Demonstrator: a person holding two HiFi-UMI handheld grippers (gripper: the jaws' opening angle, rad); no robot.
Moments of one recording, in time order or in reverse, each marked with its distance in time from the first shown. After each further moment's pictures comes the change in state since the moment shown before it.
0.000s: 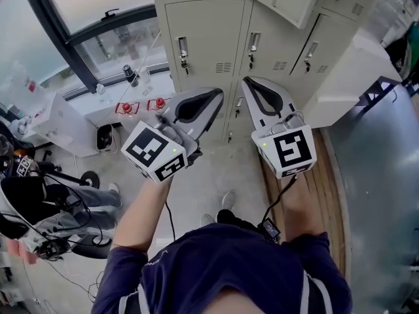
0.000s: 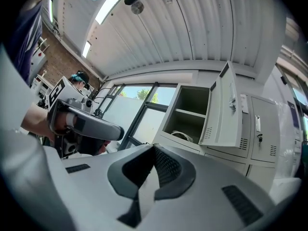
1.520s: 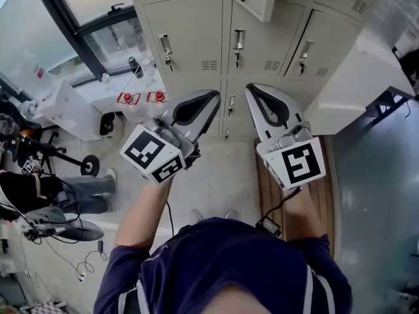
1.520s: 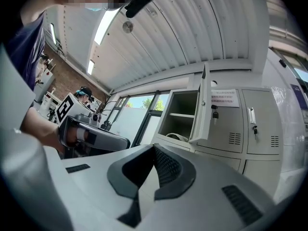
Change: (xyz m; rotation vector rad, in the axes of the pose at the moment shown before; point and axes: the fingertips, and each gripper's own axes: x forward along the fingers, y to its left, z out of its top) left arm 0.095 -0.057 -0.022 -0.008 0.022 0.125; right arm -0.083 -0.085 -0.024 0.088 -0.107 0.121
